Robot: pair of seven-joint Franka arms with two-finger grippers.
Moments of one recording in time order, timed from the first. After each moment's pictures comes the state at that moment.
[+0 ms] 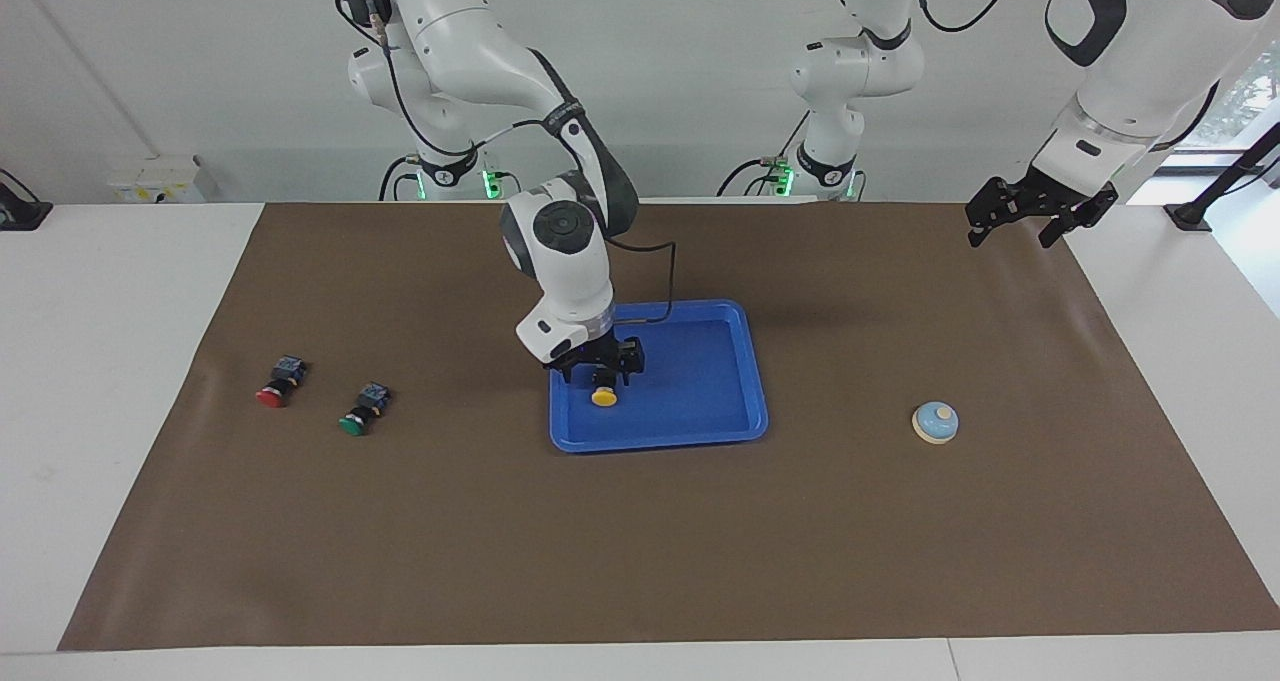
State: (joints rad) left arm 0.01 -0.02 -0.02 -1.66 0.00 1.57 0.09; right arm 0.41 0.40 0.06 -1.78 0.03 2.21 0.60
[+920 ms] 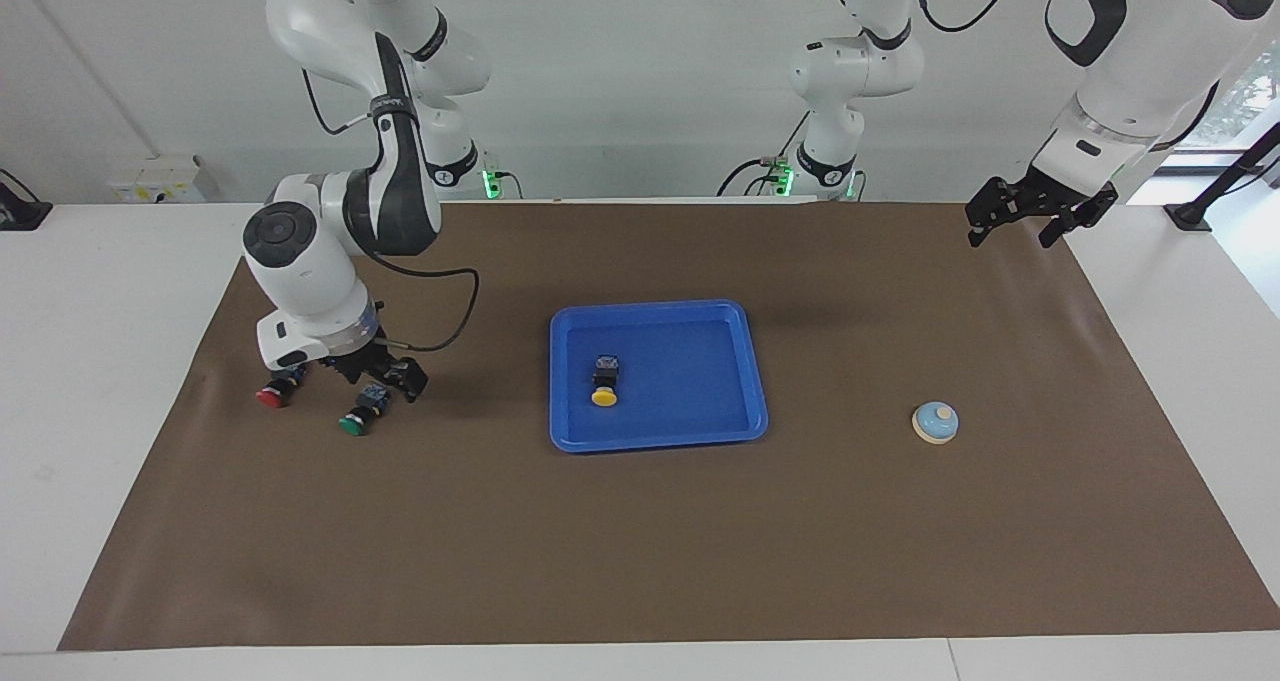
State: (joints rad) left arm 0.01 -0.02 -0.02 -1.66 0.00 1.57 0.09; right arm -0.03 0.27 0.04 -1.90 -0.05 2.15 0.40
